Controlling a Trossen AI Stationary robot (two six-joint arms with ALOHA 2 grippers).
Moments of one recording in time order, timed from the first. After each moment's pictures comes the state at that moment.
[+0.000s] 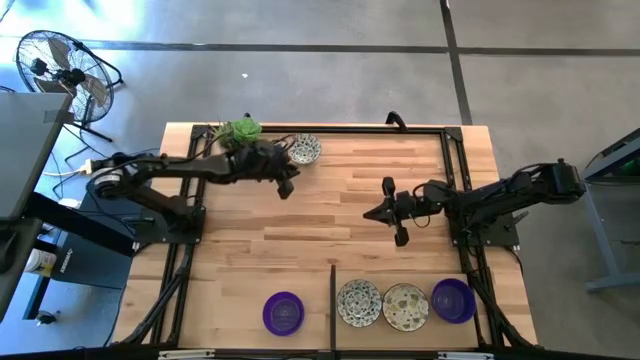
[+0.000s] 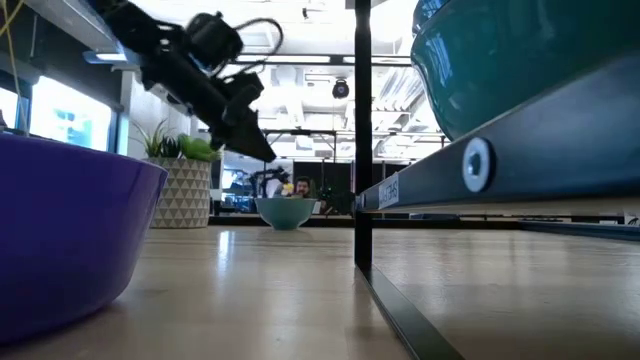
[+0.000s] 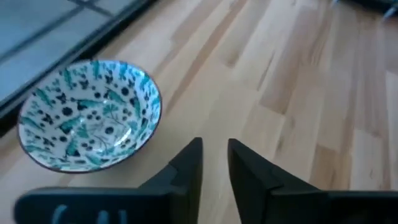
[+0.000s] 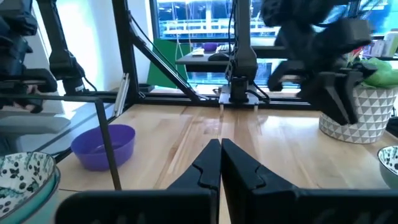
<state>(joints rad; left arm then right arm) 0.38 1.36 0.71 0.08 0.00 -0.10 -0.05 1.21 0.21 1.00 -0.24 0.03</state>
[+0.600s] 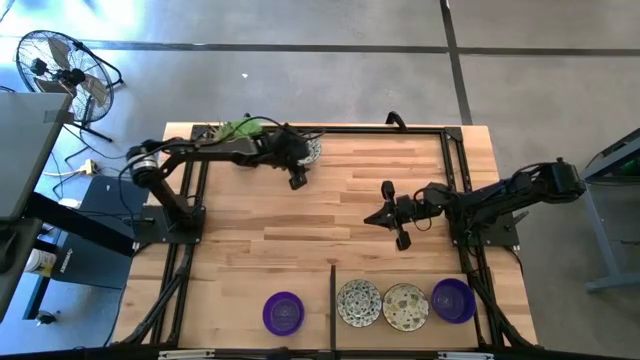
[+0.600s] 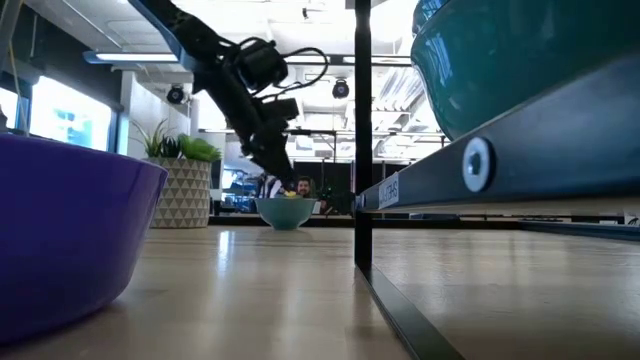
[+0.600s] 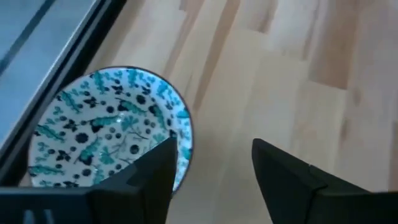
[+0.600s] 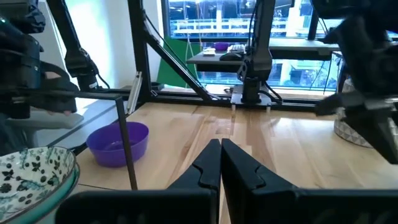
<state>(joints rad) 0.45 1.64 1.04 -0.20 0.01 0.14 -0.01 1.21 0.21 1.00 -0.24 0.02</state>
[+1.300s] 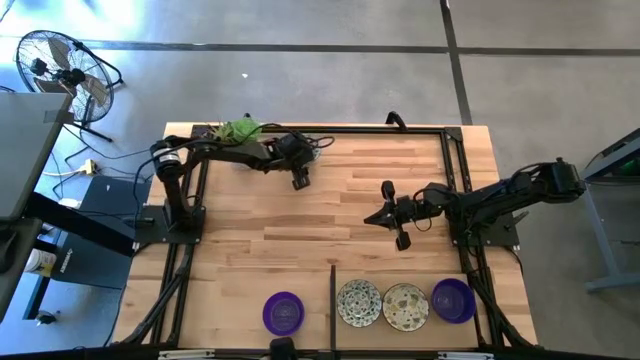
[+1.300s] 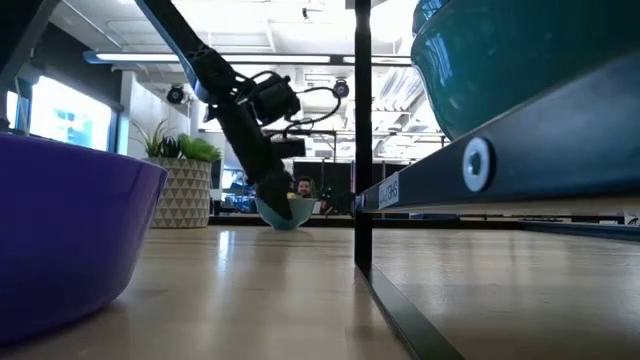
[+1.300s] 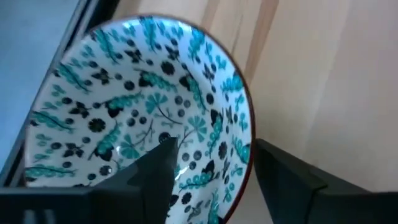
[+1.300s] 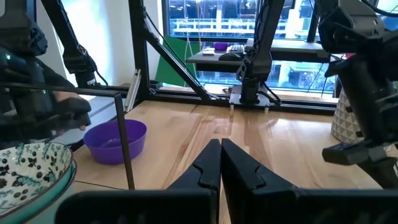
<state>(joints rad) 0.45 1.83 1.05 -0.11 -0.19 0.24 -0.01 1.21 0.21 1.00 -0.24 -0.01</state>
